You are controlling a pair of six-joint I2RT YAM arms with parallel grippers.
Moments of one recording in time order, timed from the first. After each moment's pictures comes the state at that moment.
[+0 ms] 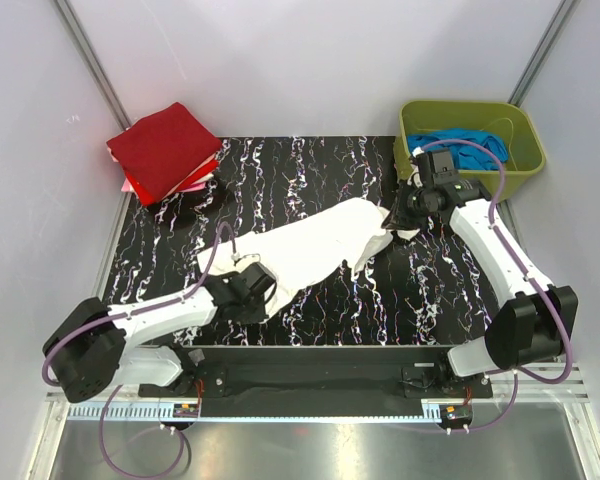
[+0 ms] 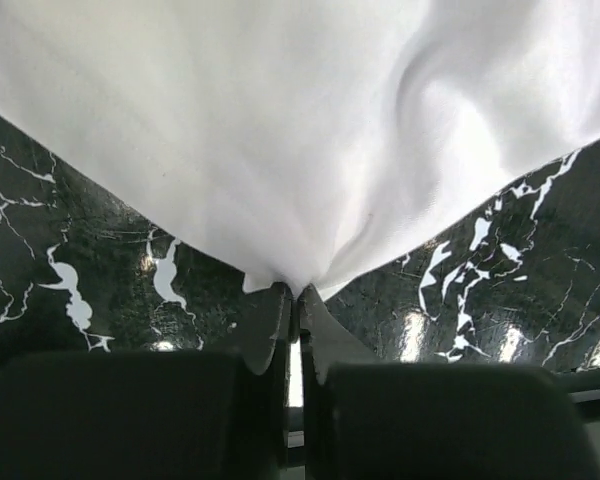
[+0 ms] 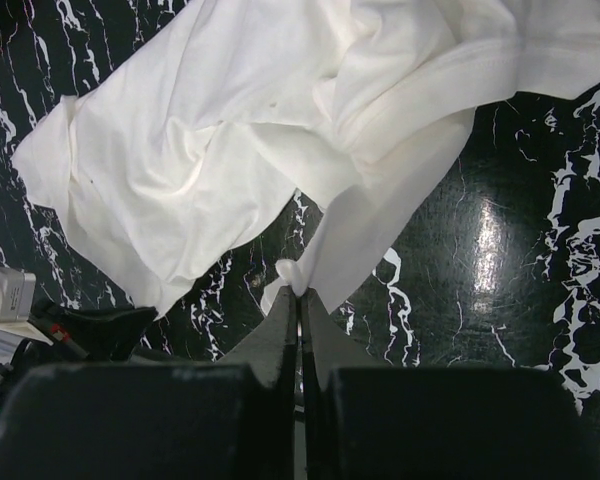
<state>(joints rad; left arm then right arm) -0.86 1.23 0.56 -0.49 -0.20 -0.90 0.23 1.45 1.33 -0.84 -0.23 0.47</state>
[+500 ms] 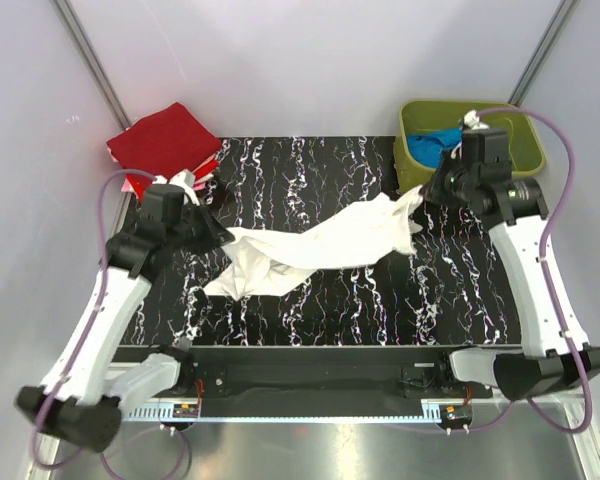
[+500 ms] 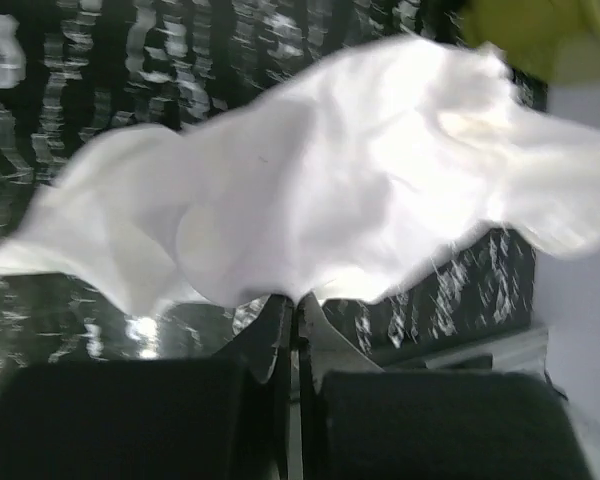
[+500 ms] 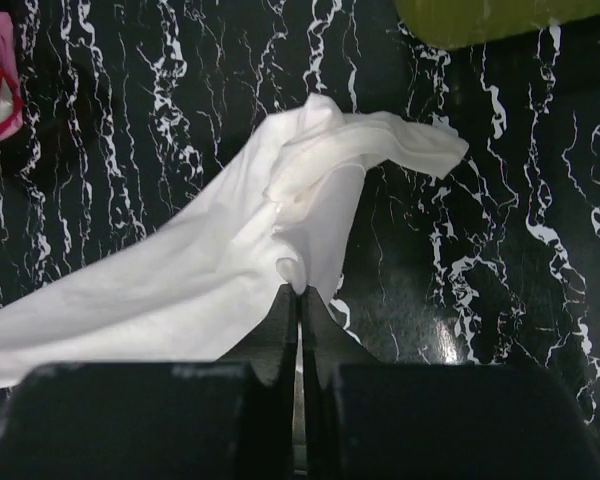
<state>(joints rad) -0.43 0.99 1.18 -0.87 0.10 -0.71 0.18 1.27 1.55 -0.97 0.00 0.44</state>
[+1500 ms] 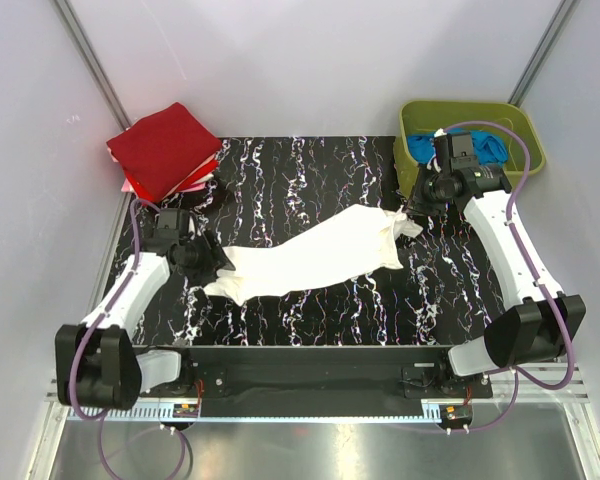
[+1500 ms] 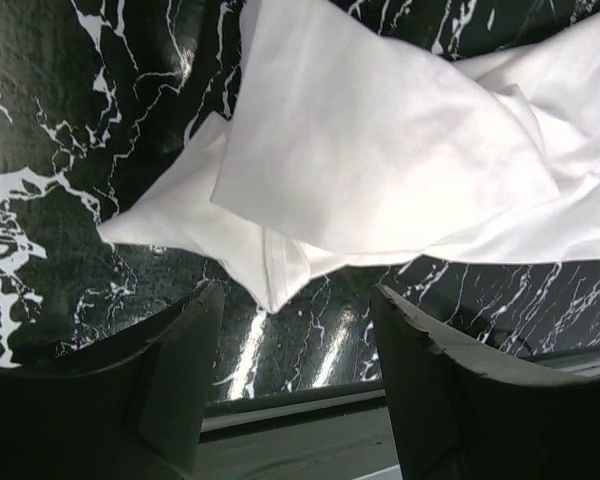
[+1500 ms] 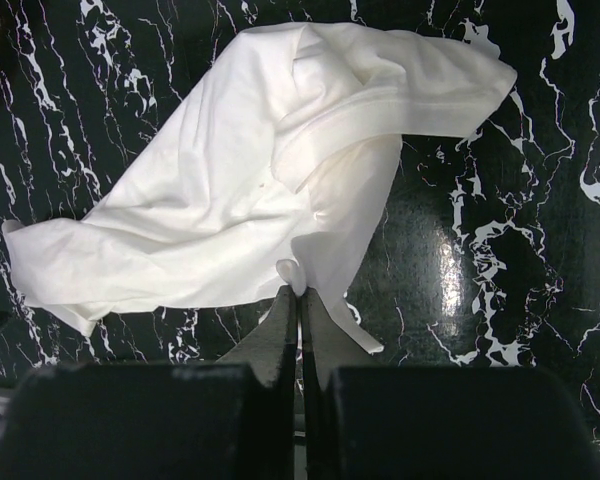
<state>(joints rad) -0.07 1.19 0.78 -0.69 0.27 -0.58 0.17 1.45 1.50 -0.96 -0.10 0.44</state>
